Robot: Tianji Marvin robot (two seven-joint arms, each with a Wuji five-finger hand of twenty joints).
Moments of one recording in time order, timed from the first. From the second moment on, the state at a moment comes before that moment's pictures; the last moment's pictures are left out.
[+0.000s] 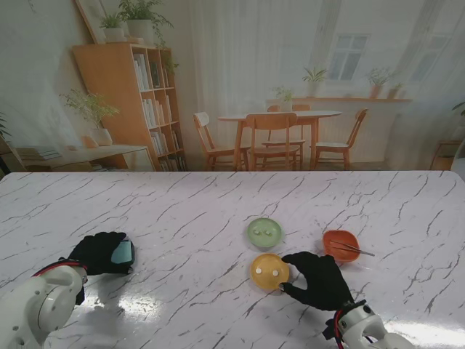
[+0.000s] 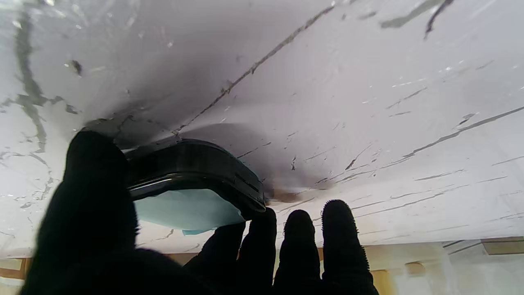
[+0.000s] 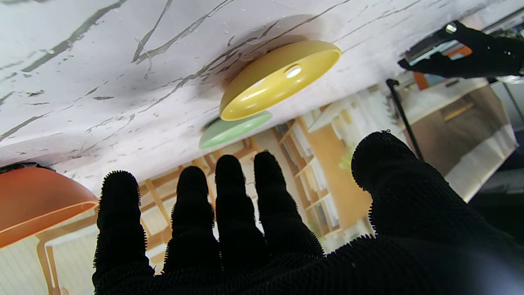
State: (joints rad) left arm 1.71 -1.01 -1.49 -1.51 1.11 -0.07 -0.22; right arm -1.94 -1.10 1.31 -1.67 -0.84 -0.23 -0.28; left_hand 0.66 -0.27 0.17 -0.10 0.22 0.32 0.09 0.37 0.25 0.23 0.21 0.27 0.16 0.16 0.27 0.22 0.08 0.13 0.52 0.27; right_hand 0.36 -0.32 0.70 -0.09 0.53 0.12 0.21 0.44 0.60 0.12 0.25 0.23 0.47 0.08 0.19 0.21 0.10 0.37 0.94 0.22
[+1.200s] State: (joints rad) left arm 1.76 -1.02 -1.49 -1.55 1.13 -0.09 -0.06; right arm -1.92 -1.11 1.31 -1.64 -0.82 -0.26 -0.30; left_hand 0.53 -0.47 0.55 -0.16 0.39 0.27 0.48 0.53 0.68 0.15 0.29 0.41 0.63 0.05 0.46 0.33 0.47 0.02 0.90 0.39; right_hand 0.36 -0.32 0.72 -0.09 0.54 0.12 0.24 0.44 0.60 0.12 0.27 0.26 0.48 0.08 0.21 0.21 0.10 0.37 0.94 0.23
